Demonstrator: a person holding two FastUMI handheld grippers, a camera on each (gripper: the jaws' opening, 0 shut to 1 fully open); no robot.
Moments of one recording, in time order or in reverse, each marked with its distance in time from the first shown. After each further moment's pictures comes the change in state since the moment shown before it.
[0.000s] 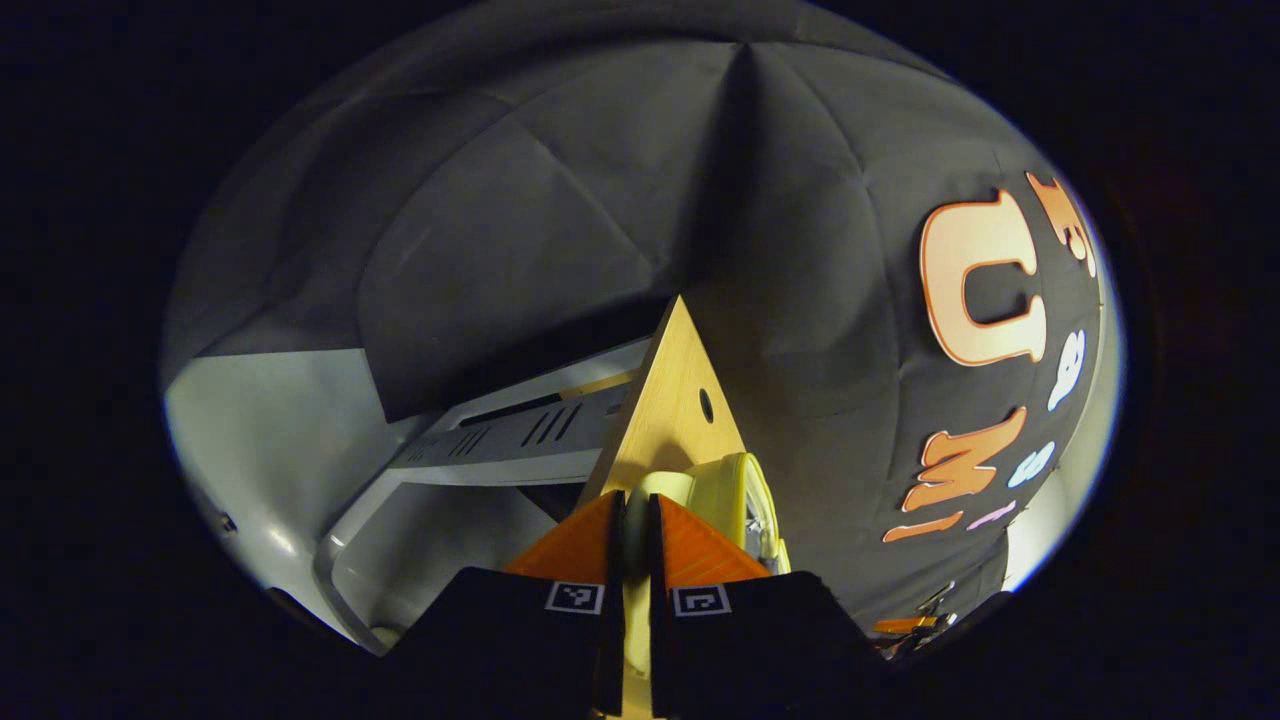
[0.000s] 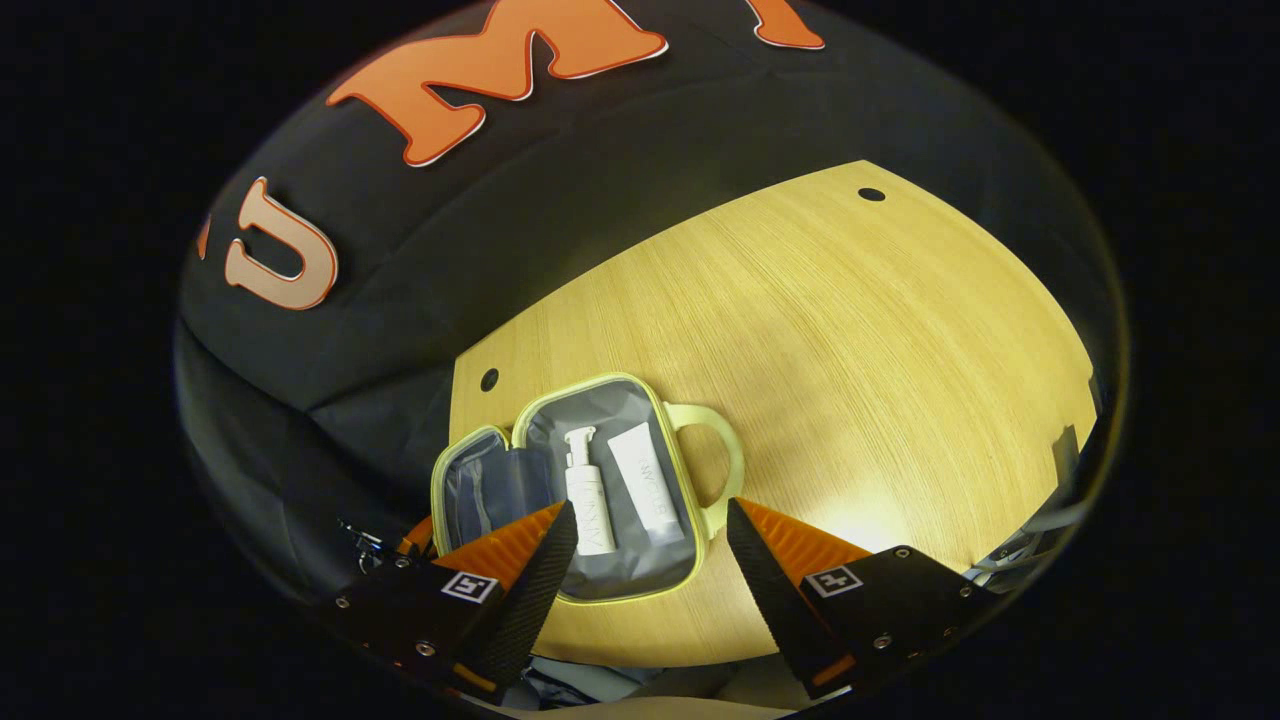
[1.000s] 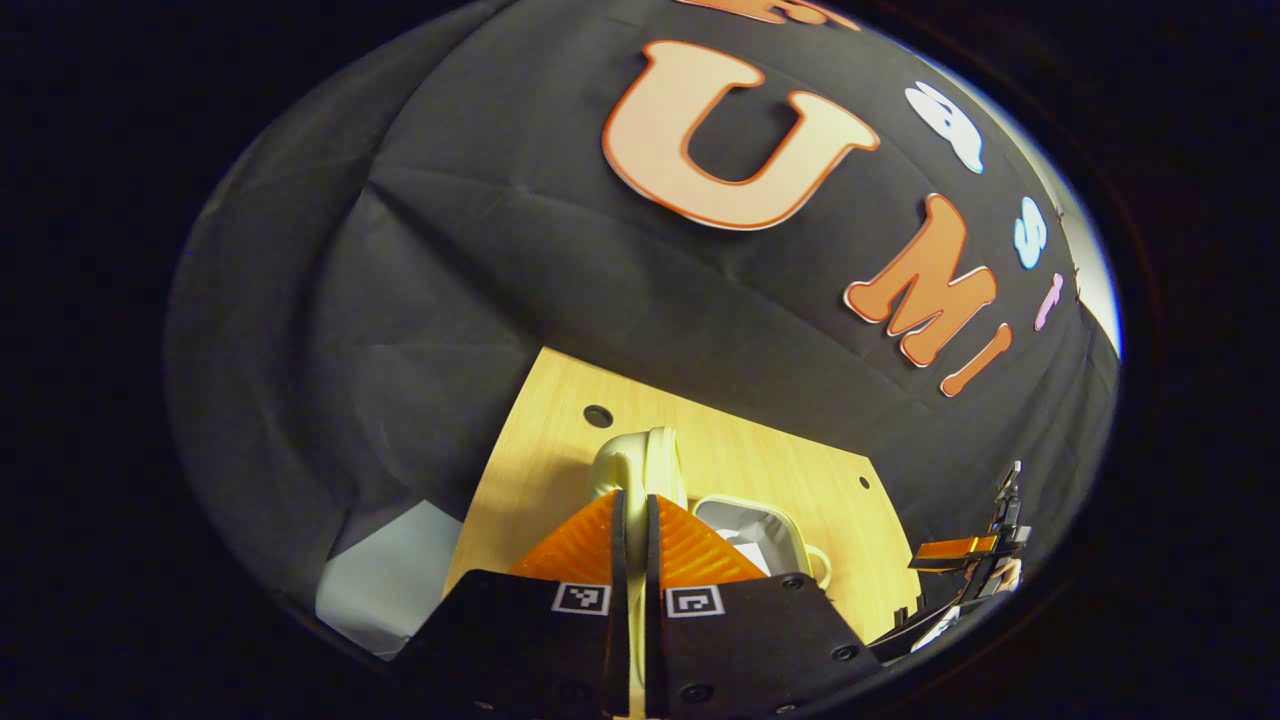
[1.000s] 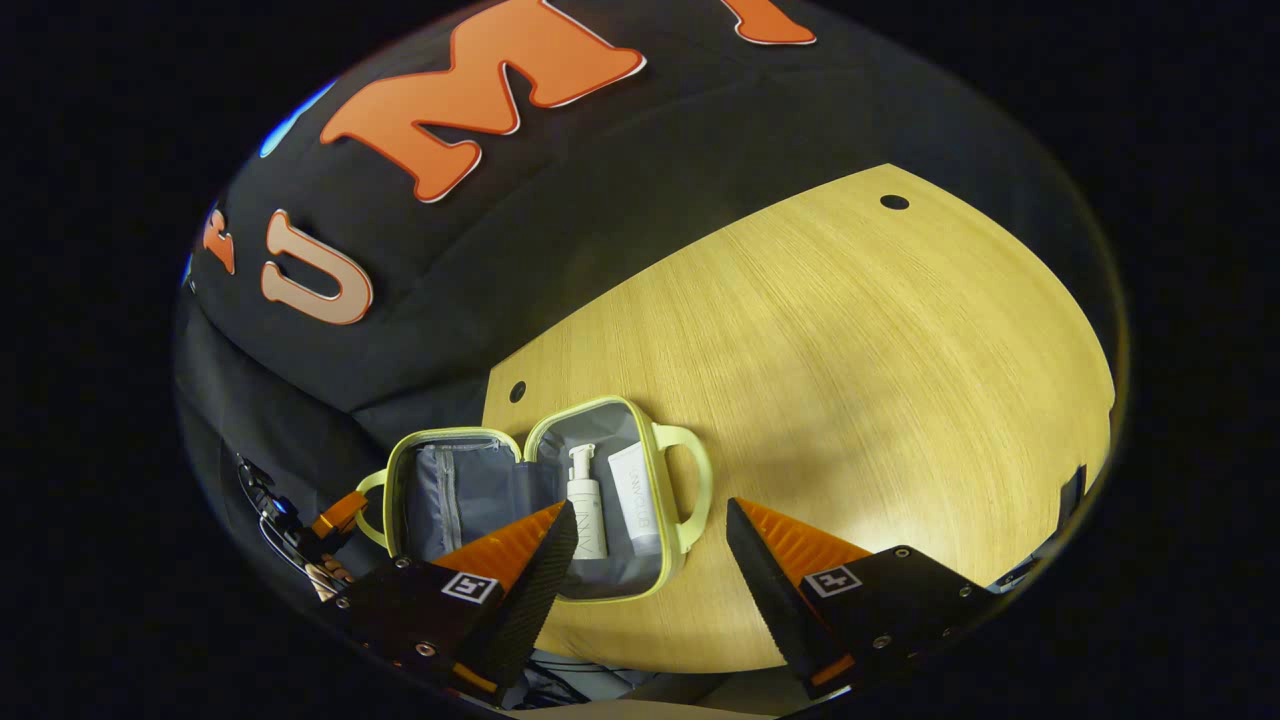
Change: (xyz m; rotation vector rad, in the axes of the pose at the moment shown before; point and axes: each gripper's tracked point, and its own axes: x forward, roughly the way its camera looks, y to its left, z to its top) left arm -0.081 -0.328 -0.072 0.704 0.018 0.223; right arm -0.017 -0.061 0.038 -0.009 -0.020 0.176
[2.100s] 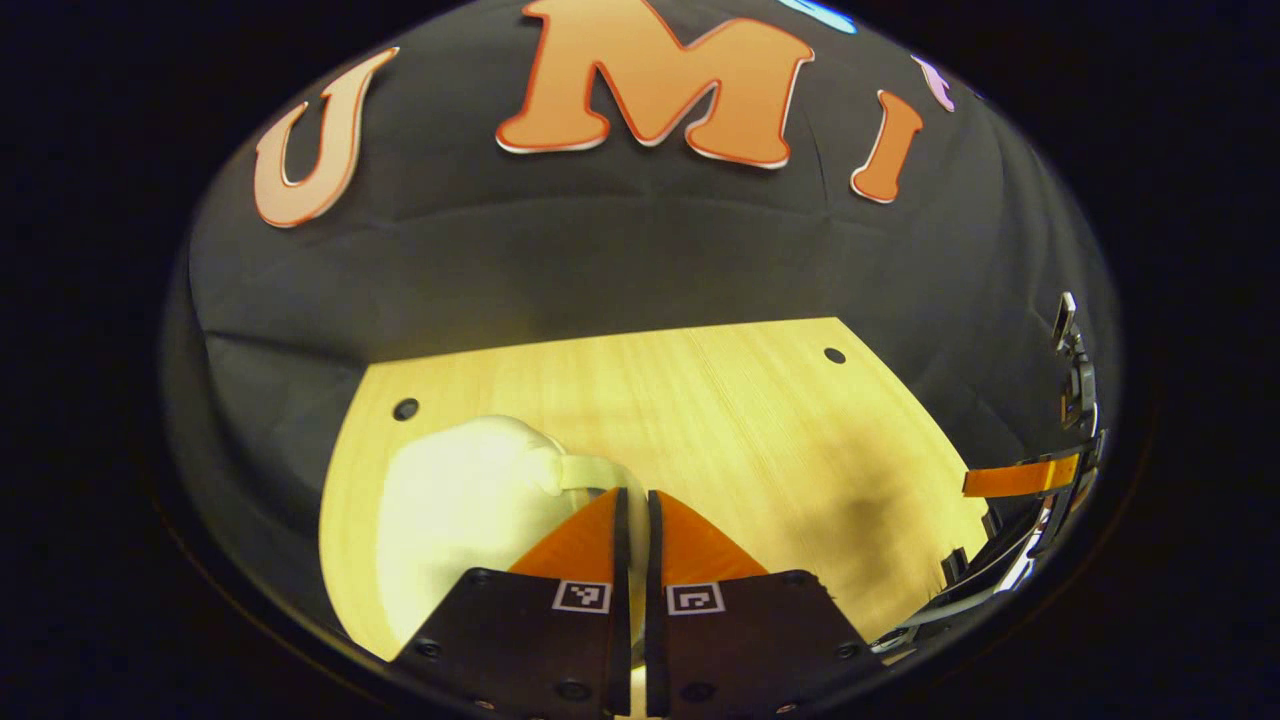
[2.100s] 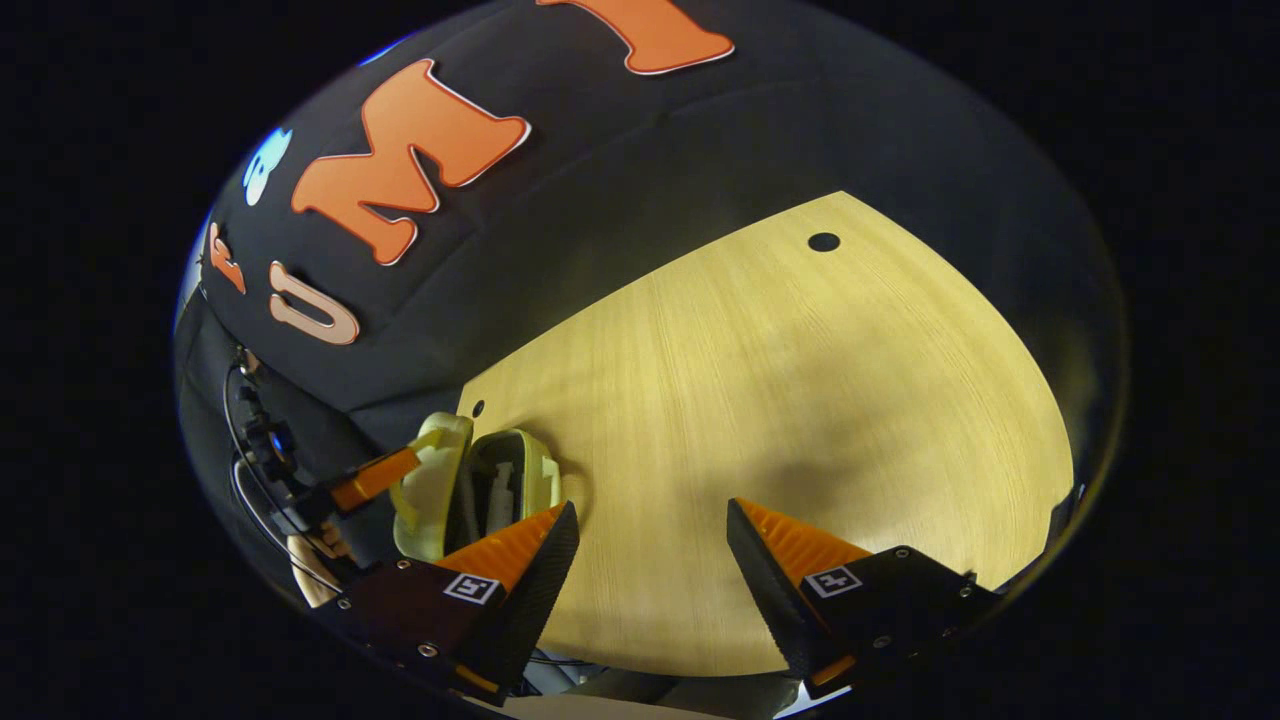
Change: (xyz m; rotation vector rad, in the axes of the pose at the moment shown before) left arm 0.187 -0.353 -0.196 0.405 0.240 0.021; right arm -0.059 -0.166 0.068 -0.052 -0.027 0.004
